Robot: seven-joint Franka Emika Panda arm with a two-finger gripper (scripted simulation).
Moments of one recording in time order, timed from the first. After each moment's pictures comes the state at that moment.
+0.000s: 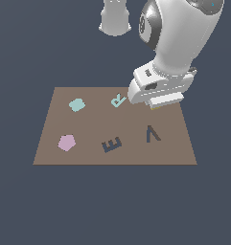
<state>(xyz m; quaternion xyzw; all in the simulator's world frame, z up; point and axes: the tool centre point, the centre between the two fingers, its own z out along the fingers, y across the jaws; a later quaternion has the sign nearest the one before) -0.072 0.142 0.031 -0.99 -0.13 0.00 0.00</state>
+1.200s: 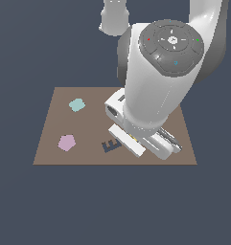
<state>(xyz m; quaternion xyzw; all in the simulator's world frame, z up) 0.069 0.060 0.038 -0.93 0.36 0.00 0.00</state>
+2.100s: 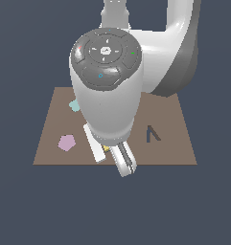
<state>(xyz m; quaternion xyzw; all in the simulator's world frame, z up) 0.088 -0.009 0.040 -0.84 0.54 0.00 0.00</state>
